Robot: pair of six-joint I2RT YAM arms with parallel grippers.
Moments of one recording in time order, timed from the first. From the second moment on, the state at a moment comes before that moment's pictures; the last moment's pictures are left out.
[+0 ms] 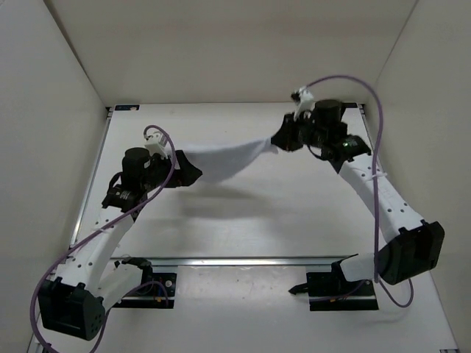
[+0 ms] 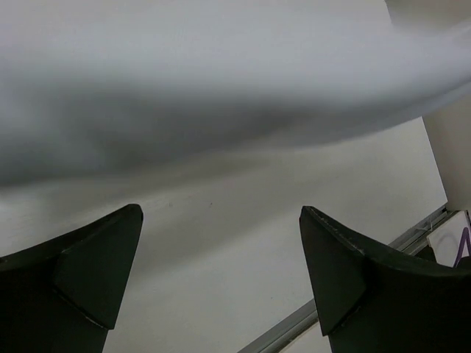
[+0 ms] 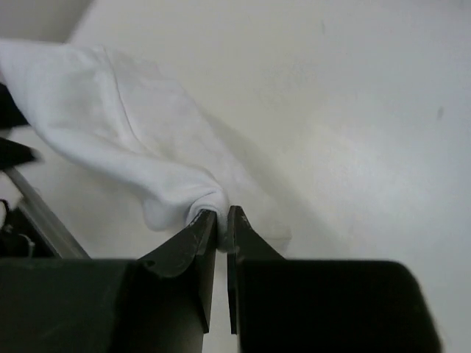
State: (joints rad) left arm -0.24 0.98 0.80 -0.27 0.36 -0.41; right arm 0.37 1.37 1.41 -0.42 -0.47 0.17
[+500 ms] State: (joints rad) left arm -0.34 1.00 0.66 -0.34 0.31 -0.43; right arm 0.32 1.30 0.75 -0.45 -0.44 0.21
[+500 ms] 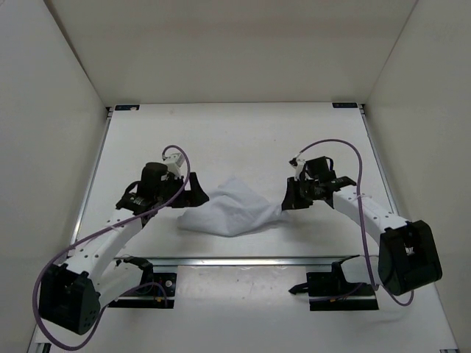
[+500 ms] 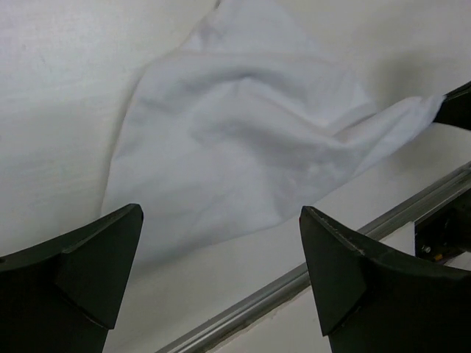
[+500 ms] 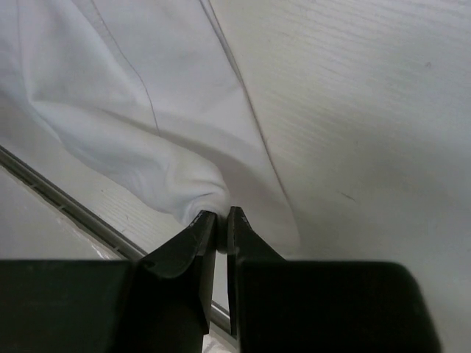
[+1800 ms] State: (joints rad) left arm -0.43 2.11 1.47 -0.43 0.73 0.12; right arm 0.14 1.07 0.63 -0.54 -0.51 0.37
